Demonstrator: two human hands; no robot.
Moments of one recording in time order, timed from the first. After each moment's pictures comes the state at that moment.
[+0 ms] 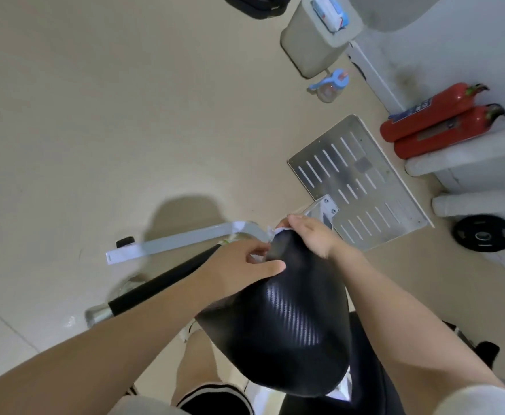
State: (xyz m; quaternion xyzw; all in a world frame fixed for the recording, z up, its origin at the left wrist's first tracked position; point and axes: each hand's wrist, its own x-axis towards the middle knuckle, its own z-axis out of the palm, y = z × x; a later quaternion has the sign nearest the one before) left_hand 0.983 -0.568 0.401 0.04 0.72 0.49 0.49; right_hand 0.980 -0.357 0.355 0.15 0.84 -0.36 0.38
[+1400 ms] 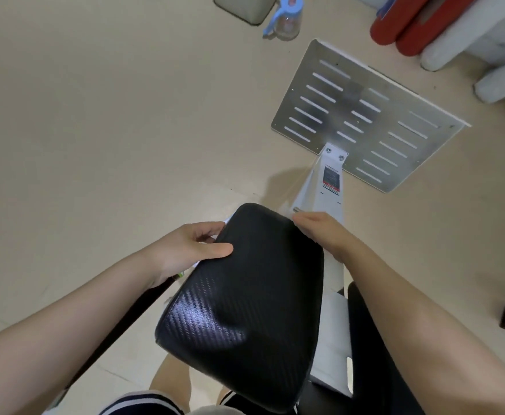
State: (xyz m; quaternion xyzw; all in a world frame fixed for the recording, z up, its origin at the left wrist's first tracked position) left_hand 0.945 -0.489 0.385 0.02 0.66 0.42 0.62; right_hand 1.059 -0.261 0.327 0.38 0.69 -0.54 0.31
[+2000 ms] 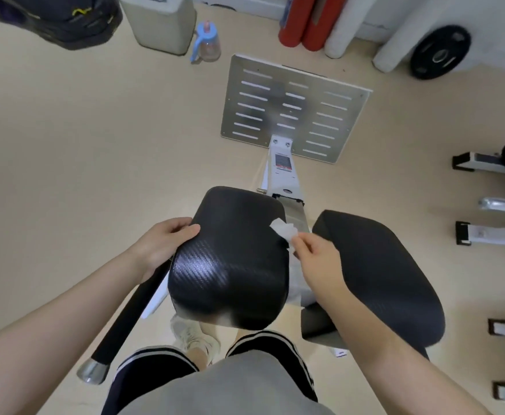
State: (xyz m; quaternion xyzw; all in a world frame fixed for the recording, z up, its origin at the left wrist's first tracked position) left_hand 0.968 -0.521 0.427 0.09 0.72 0.37 0.58; right_hand 1.183 -0.375 0.427 0.55 0.69 -0.47 0.00
